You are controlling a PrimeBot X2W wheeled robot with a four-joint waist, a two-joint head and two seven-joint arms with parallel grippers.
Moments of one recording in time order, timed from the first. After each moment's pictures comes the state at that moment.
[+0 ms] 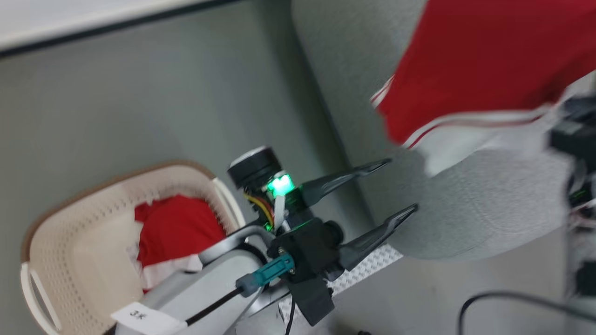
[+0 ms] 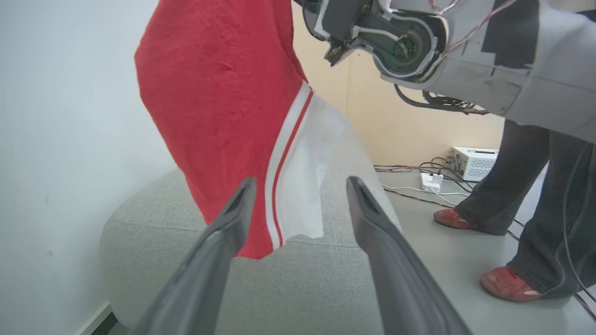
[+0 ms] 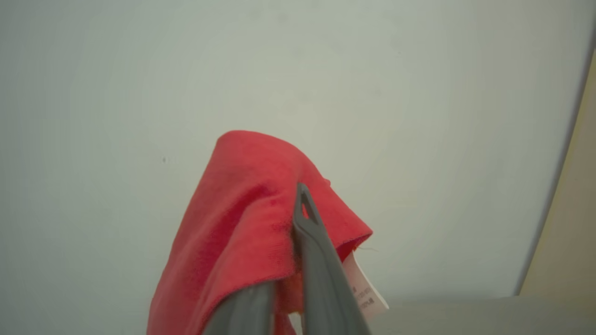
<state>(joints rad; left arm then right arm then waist) -0.78 0.23 -0.85 -0.12 -0.16 -0.13 -0.09 -0.59 -0.19 0.04 -0.18 0.15 0.13 -0.26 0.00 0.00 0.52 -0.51</state>
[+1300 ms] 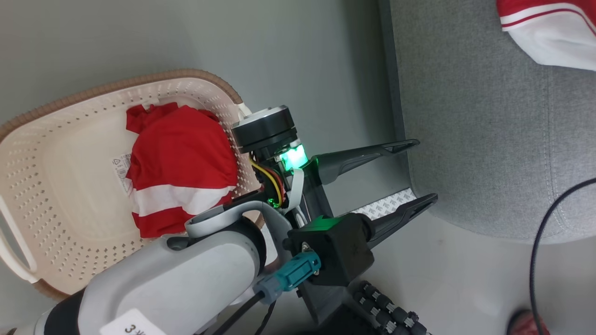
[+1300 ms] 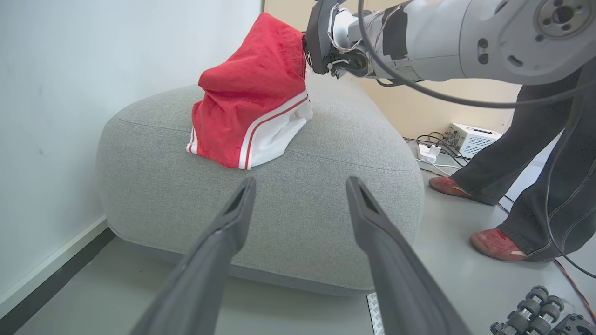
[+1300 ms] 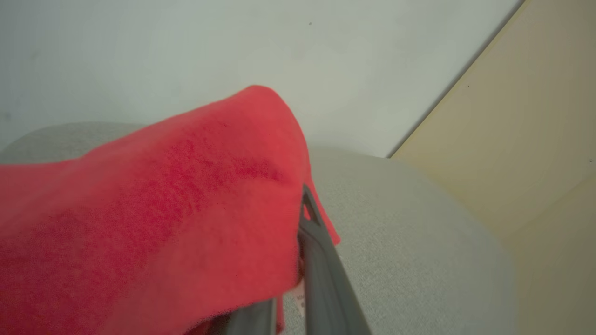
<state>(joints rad) -1.02 0.34 -0.98 -0.31 -0.21 -0.12 0.12 -0.95 -0.37 -0.43 0.49 -0.09 0.13 -0.26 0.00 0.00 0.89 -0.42</state>
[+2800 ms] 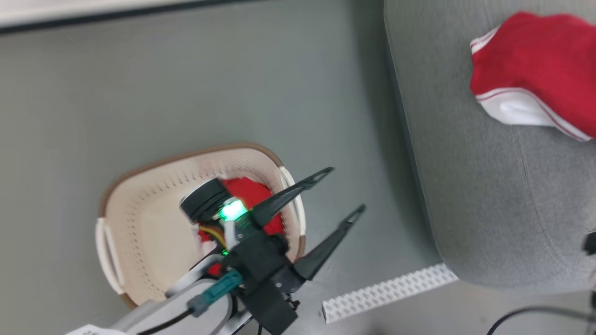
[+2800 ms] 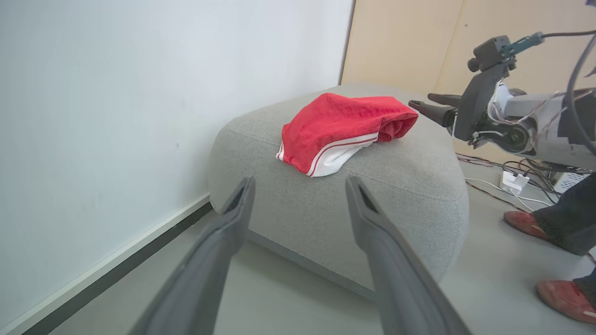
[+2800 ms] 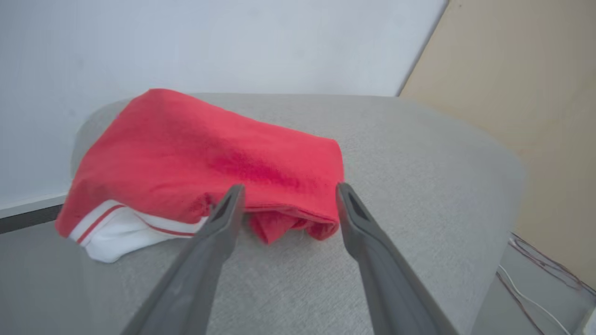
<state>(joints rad) -0.74 0.37 -0.93 -0.19 -0.31 0.09 -0.14 -0.43 -0.15 -0.48 0.27 -0.05 0.13 -0.26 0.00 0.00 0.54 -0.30</state>
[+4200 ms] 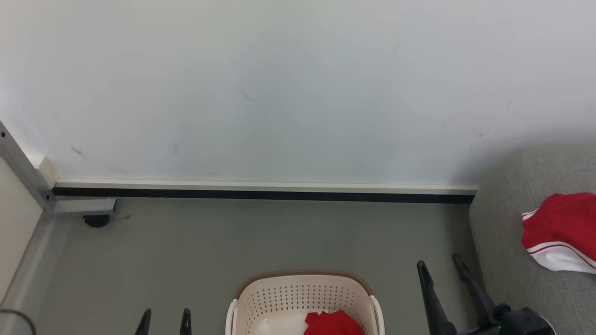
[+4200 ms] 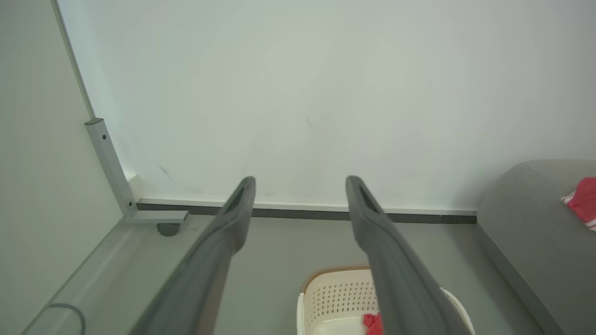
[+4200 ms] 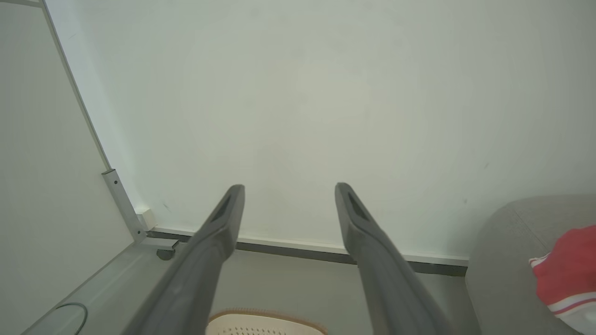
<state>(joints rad) 0.10 0.24 -0.29 -0.14 -0.27 0.30 -0.26 0.05 -0.18 0.30 -0.04 0.21 0.13 -0.26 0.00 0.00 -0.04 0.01</state>
